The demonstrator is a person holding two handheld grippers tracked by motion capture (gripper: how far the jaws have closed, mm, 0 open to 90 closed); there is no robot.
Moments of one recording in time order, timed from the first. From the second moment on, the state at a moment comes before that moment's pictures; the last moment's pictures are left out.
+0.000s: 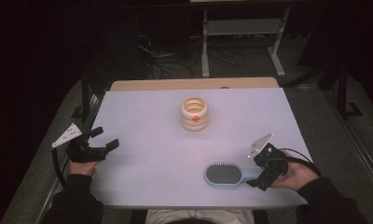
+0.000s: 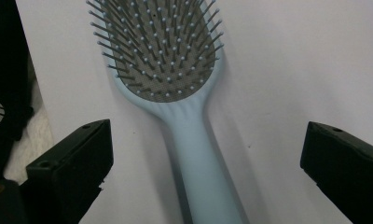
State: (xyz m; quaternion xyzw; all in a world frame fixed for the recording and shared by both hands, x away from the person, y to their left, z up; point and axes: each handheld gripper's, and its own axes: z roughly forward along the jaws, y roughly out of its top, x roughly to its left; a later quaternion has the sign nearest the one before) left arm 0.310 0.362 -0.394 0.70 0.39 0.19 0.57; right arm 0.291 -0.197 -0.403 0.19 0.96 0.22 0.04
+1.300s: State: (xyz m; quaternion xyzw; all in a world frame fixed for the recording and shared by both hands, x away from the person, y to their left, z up) left arm 0.310 0.361 -0.394 0.70 0.39 0.19 0.57; right arm 0.298 -0.182 -0.422 0.14 0.98 0.17 0.01
